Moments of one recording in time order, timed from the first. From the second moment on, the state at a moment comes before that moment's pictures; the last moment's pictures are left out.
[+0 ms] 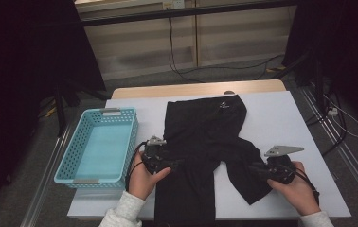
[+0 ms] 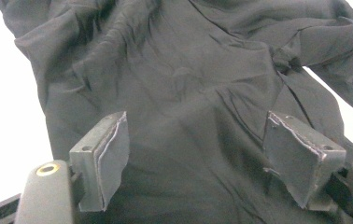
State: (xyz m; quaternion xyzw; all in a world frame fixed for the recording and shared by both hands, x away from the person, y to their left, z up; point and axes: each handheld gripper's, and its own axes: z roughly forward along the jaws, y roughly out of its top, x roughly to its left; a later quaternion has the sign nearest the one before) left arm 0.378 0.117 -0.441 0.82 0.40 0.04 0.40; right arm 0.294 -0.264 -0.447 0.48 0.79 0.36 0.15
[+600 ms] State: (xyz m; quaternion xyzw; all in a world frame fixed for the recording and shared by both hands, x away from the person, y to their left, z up) left arm 0.379 0.115 -0.442 0.83 0.40 0.04 0.40; right arm 0.315 -0.285 -0.460 0.51 0.75 0.36 0.19
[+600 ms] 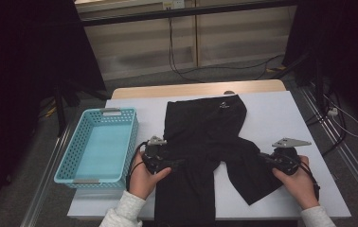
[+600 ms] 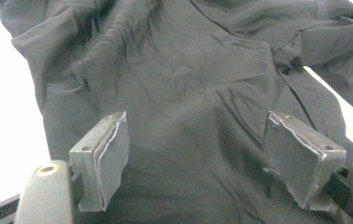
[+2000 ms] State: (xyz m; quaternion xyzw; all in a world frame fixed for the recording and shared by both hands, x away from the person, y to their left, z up) left arm 0.374 0.119 -0.435 0.82 0.39 0.05 0.40; right arm 0.332 -0.246 -0.453 0.55 0.70 0.42 0.17
